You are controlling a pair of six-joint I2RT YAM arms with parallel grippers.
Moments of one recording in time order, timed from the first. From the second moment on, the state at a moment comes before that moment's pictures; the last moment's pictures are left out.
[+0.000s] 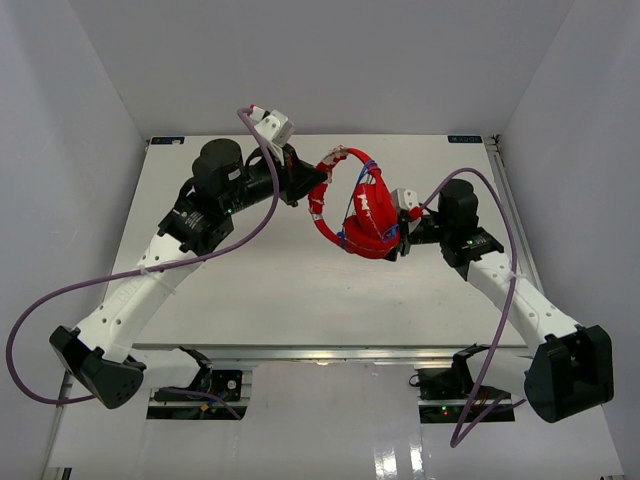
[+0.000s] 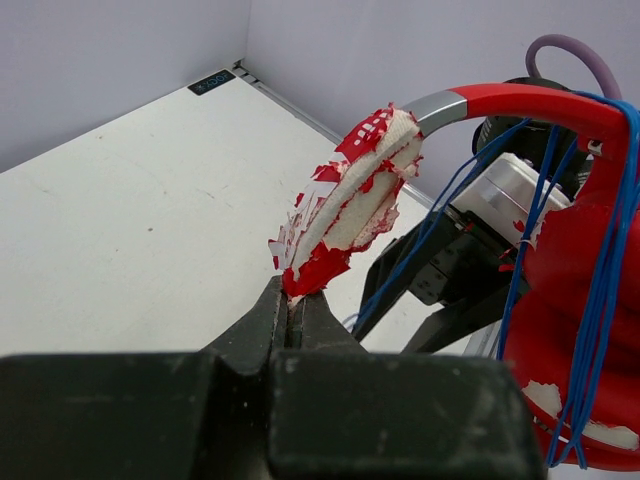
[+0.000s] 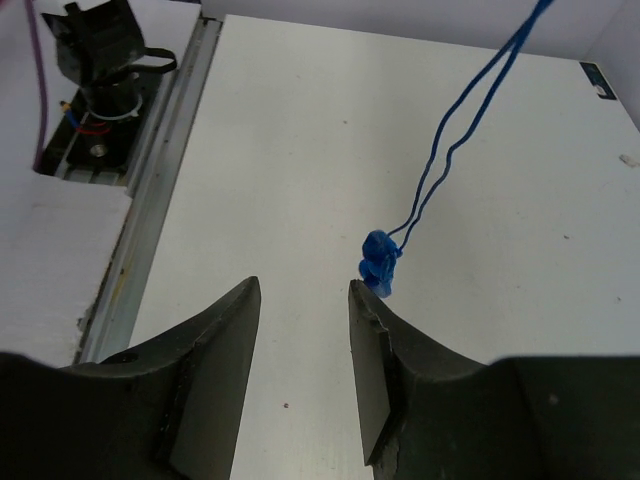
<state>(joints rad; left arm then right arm) -0.62 1.25 1.42 -0.22 0.36 -0.21 0.36 1.17 0.83 0.10 -1.23 -0.39</state>
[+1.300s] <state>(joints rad) -0.62 1.21 1.40 -0.20 0.32 -0.23 0.38 1.26 0.87 0.38 -1.12 0.01</state>
